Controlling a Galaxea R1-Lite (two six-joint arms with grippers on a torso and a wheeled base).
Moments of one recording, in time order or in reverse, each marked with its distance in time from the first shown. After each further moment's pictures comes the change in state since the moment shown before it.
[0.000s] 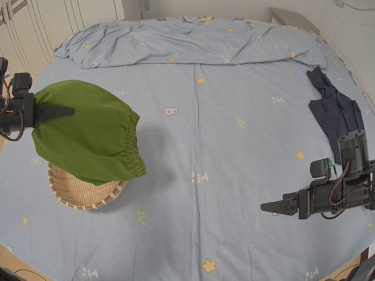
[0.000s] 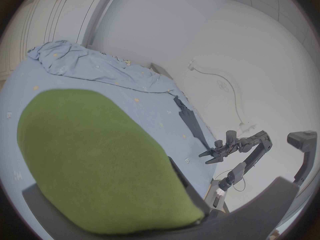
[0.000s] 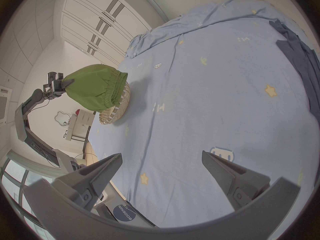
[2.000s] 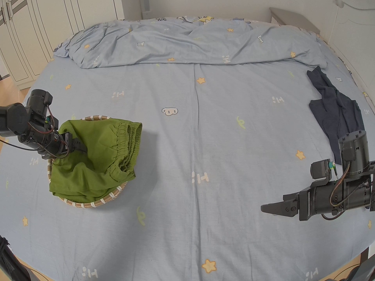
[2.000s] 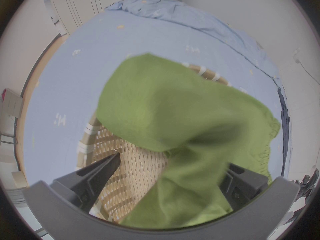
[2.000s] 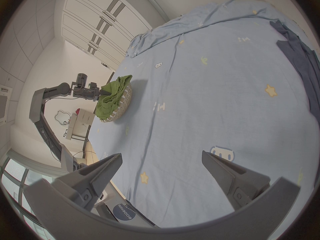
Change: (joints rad) left arm -0.023 0.394 -0.047 0.003 0.823 -0.175; right arm 0.004 -0.006 0.006 0.001 0.000 -0.005
